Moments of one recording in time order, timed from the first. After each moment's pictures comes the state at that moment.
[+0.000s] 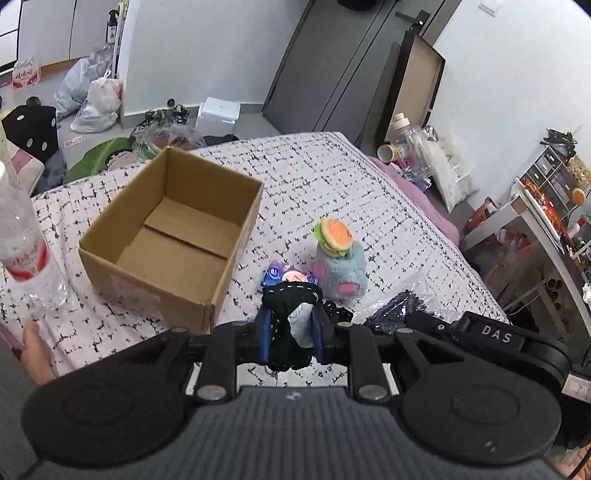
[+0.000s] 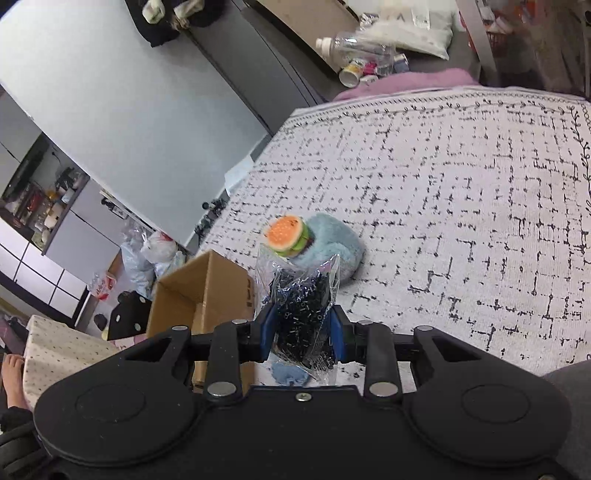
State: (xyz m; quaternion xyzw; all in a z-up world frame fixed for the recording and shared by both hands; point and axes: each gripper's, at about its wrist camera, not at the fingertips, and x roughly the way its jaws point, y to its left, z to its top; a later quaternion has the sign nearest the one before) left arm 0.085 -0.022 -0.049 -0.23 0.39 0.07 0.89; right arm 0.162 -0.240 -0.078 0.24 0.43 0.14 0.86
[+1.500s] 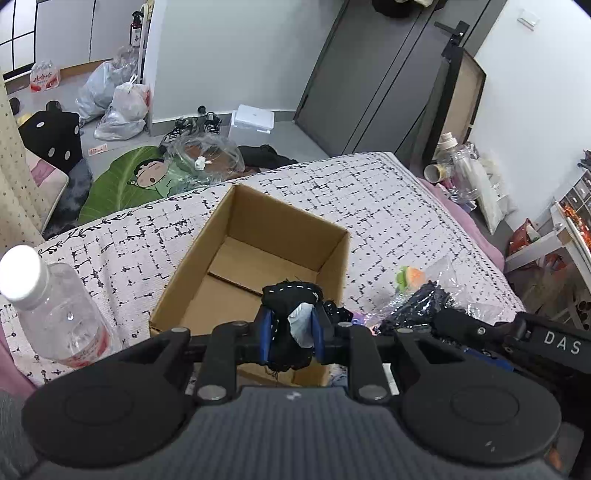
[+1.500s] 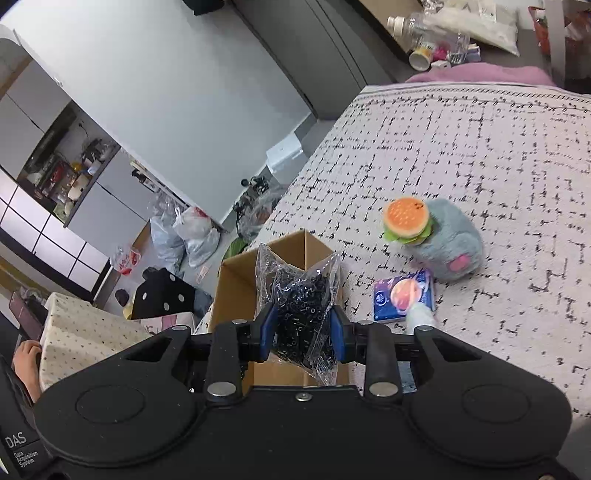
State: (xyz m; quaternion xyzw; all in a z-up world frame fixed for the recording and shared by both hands) left arm 0.122 0.079 -0.065 -0.22 0.40 0.10 0.88; right arm 0.189 -0.123 -0.065 0.22 0.44 0.19 0.85
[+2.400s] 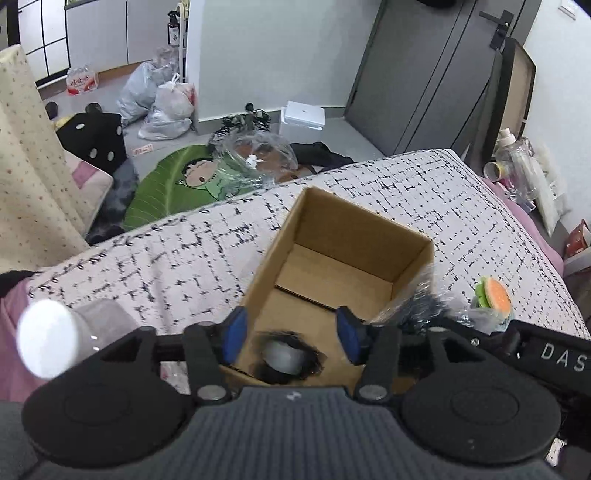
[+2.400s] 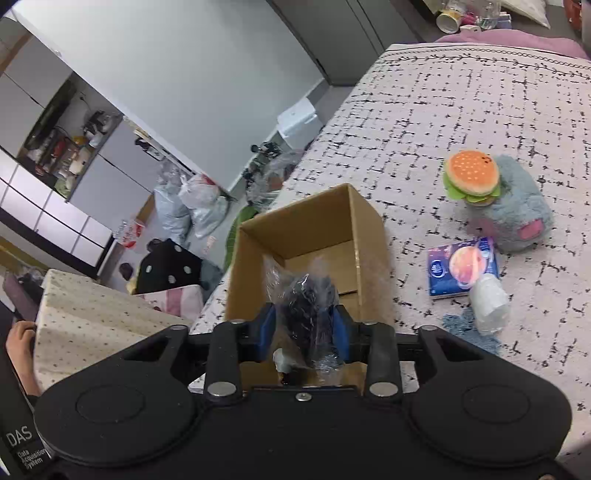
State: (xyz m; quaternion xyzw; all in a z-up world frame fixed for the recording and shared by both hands) left arm 0.140 0.113 -0.085 -0.19 0.42 0.18 0.87; right arm 0.202 -0.062 -0.092 0.22 0.48 0.22 0.82
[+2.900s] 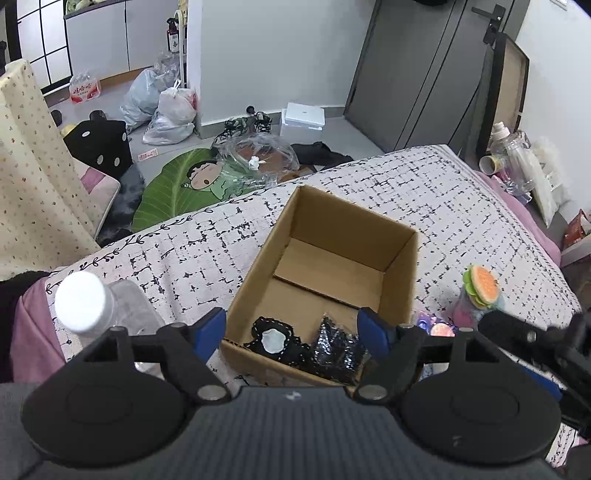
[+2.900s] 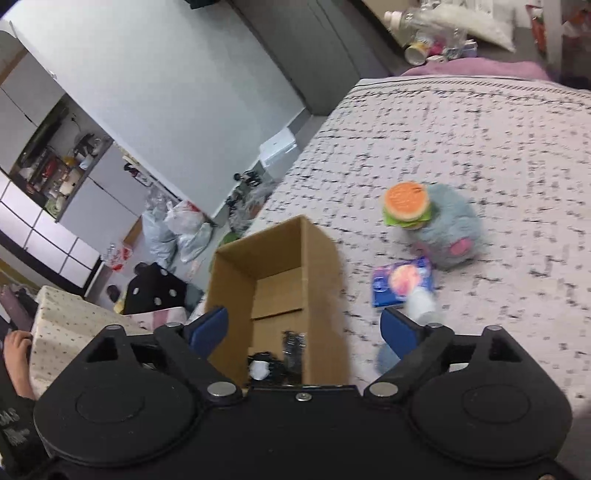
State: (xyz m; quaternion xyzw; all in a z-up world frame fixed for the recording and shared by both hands) left arm 0.123 0.091 -0.063 -0.17 0.42 0.18 0.87; right arm 0.176 -0.118 -0.072 0.21 0.45 0.18 0.85
